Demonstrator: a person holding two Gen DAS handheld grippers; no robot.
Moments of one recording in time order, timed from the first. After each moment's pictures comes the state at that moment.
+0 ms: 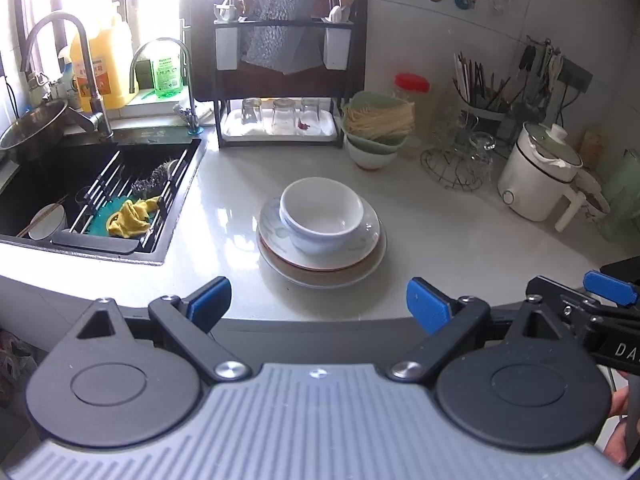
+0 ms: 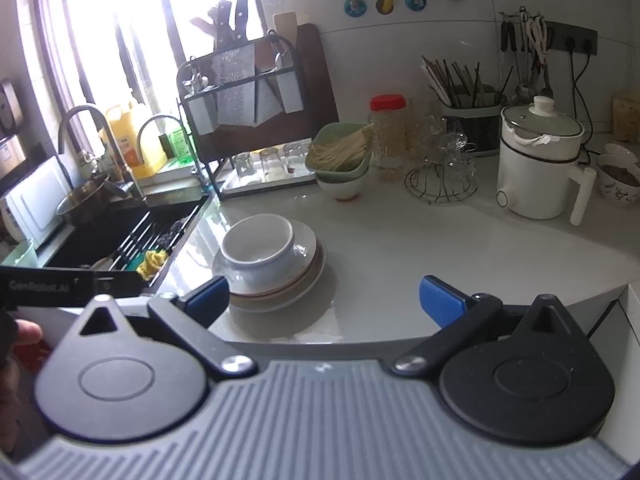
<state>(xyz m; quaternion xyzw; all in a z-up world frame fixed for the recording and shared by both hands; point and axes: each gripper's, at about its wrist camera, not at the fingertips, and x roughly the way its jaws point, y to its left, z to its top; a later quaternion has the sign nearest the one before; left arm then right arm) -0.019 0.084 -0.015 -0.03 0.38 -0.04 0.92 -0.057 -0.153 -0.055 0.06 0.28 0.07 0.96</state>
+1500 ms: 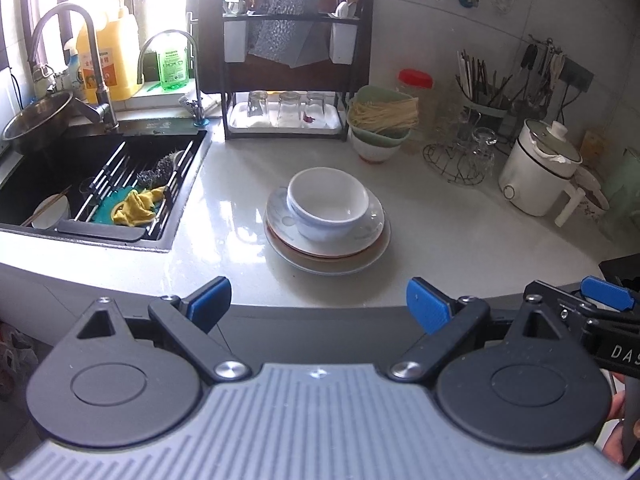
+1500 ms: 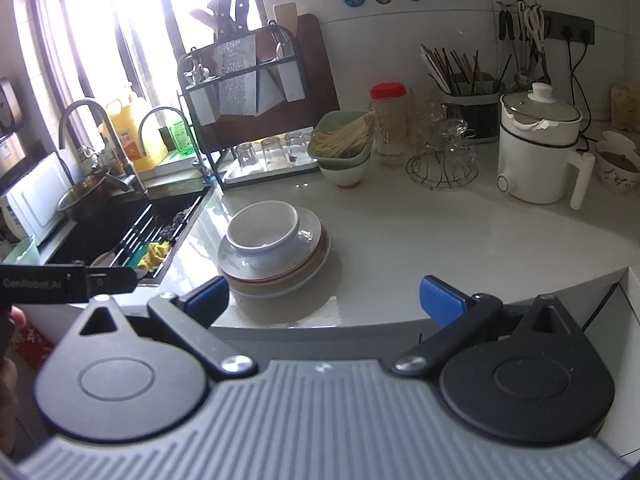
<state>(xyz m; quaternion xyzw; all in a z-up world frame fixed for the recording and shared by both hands) -0.037 0.091 -0.019 -0.03 0.39 -0.04 0.92 -0.070 -0.142 -0.059 0.06 0.29 0.06 0.95</state>
